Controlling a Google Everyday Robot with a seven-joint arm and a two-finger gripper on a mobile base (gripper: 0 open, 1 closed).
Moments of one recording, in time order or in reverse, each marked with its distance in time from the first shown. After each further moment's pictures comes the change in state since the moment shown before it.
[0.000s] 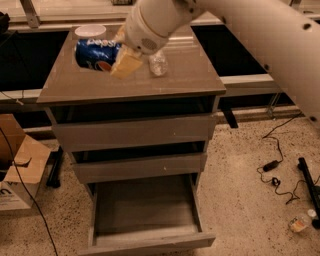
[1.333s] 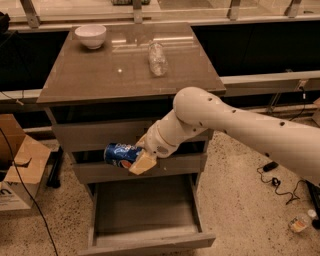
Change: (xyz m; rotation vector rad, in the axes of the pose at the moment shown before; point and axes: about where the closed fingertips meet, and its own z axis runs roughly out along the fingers) arm 0.159 0.195 0.140 -0.291 0.029 0.339
